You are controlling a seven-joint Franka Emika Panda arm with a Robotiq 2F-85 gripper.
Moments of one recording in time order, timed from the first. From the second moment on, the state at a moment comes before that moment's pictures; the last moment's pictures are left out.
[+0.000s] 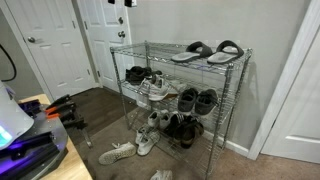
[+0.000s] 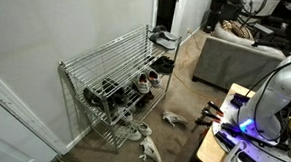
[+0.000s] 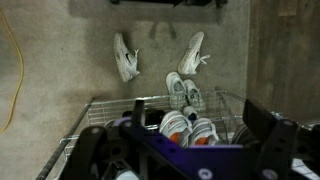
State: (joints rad) arm -0.05 -0.31 -0.31 -2.19 0.02 1.73 -0.36
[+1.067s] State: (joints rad) arm -0.05 -0.27 -0.21 -2.52 -0.01 2.41 -0.33
